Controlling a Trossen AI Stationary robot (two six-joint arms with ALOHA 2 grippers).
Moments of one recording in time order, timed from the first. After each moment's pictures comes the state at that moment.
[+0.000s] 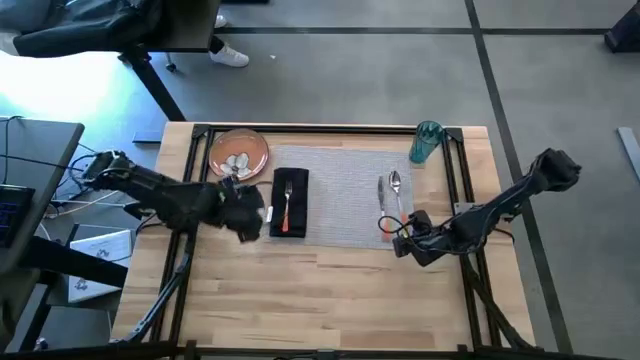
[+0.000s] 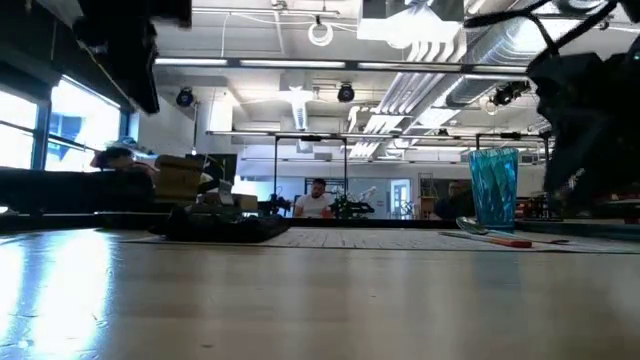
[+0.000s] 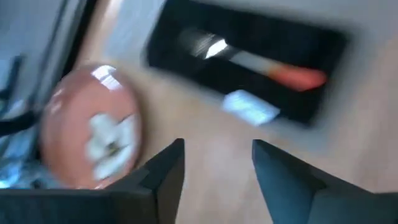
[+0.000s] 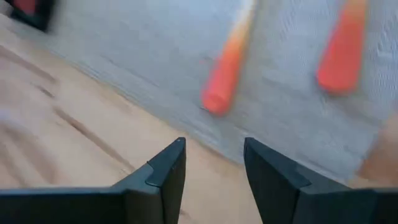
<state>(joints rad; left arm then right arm) -0.20 1.29 1.01 -1.18 -0.56 -0.52 0.53 1.13 0.49 -0.46 0.50 1.66</state>
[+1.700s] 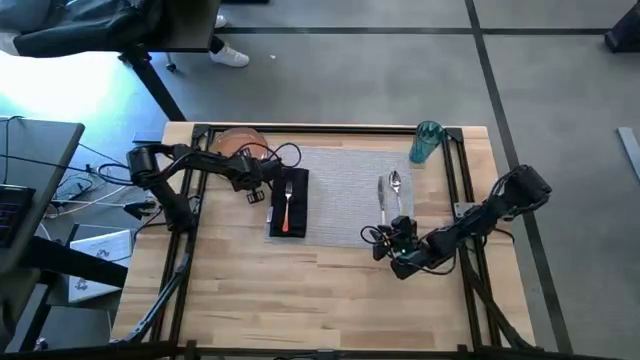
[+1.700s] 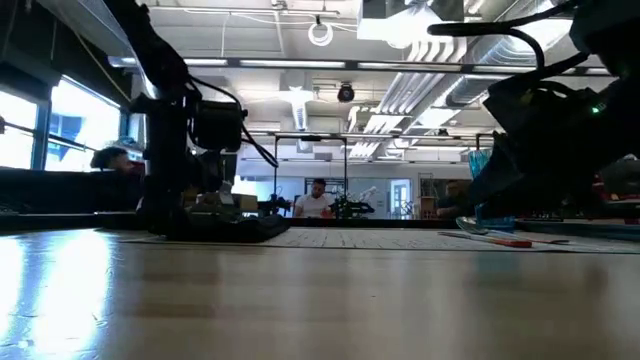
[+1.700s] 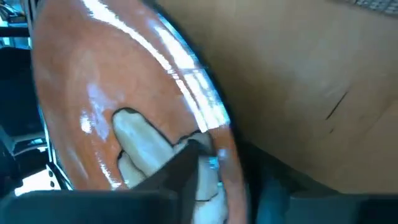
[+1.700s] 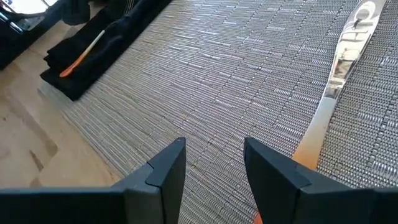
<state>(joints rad) 0.43 1.69 0.72 -0.55 -0.62 0.10 0.53 1.59 0.50 0.04 0.90 1.41</state>
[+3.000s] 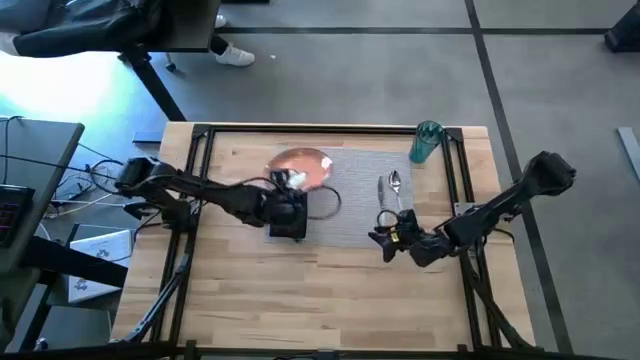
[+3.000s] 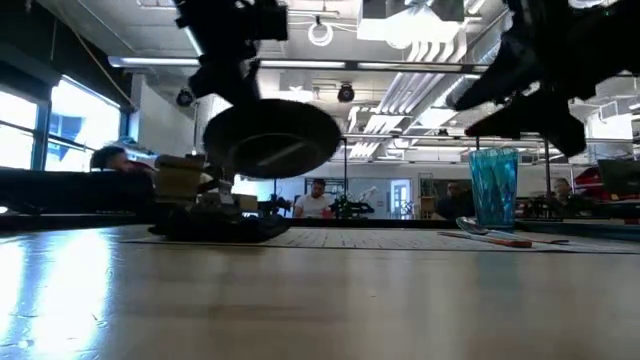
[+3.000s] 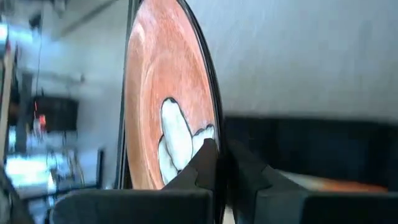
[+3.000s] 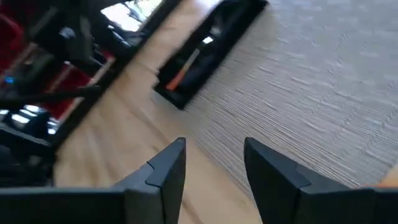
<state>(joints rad) -0.19 1.67 1.27 -0.73 -0.75 0.09 0.53 1.21 0.50 0.09 0.77 1.17</state>
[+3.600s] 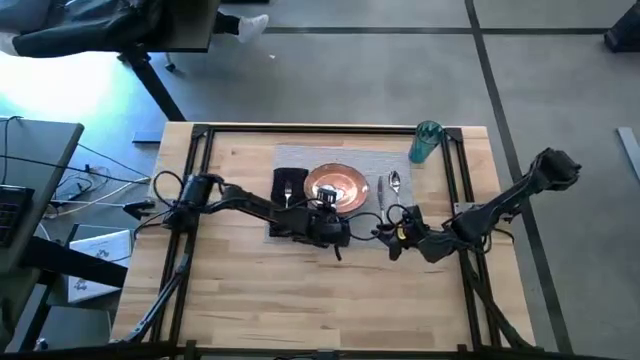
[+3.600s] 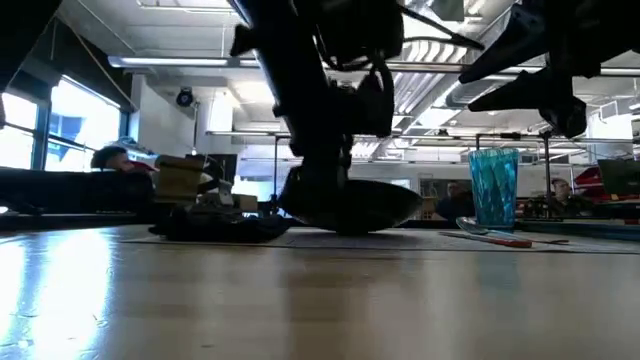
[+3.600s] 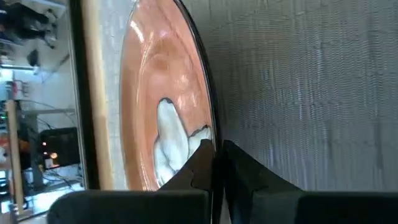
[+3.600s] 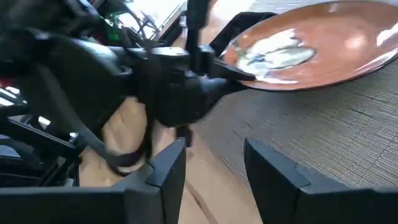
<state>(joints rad) -0.15 2.14 1.50 -0.51 -0.75 0.27 0.55 1.14 0.50 0.06 0.78 1.15</state>
